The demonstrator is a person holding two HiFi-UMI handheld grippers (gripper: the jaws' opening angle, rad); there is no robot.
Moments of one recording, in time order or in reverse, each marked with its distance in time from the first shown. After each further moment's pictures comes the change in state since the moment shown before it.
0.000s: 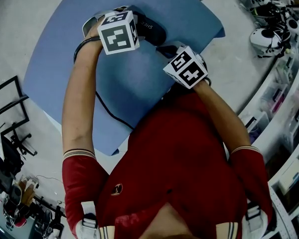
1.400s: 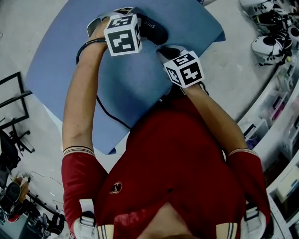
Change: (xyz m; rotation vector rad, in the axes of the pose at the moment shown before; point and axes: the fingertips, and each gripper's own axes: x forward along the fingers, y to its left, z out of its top) left arm -0.004 -0.001 0.001 0.025 0.048 0.087; right arm 0.000 -0.008 -0.010 0.288 -0.091 -0.069
